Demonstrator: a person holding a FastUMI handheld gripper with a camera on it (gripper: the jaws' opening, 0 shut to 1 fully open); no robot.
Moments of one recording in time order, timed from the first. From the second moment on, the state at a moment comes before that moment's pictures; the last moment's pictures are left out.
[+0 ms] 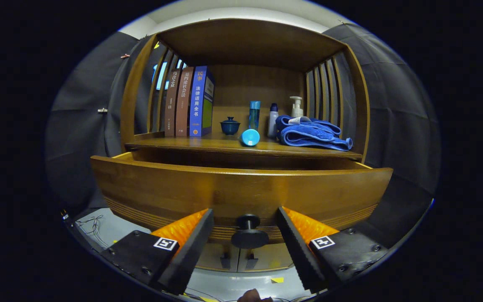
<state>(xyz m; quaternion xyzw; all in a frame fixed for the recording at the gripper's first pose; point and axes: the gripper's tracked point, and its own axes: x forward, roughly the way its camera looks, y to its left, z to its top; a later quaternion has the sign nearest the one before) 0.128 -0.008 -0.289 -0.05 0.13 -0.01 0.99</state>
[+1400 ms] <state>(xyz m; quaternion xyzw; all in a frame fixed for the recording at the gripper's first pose) 0.193 -0.009 -0.257 -0.07 0.10 -0.02 0.99</state>
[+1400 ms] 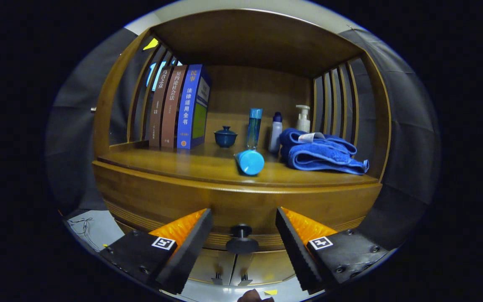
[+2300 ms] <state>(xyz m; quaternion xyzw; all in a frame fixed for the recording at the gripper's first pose) 0.142 0.021 -0.066 -0.05 0.02 0.00 1.00</state>
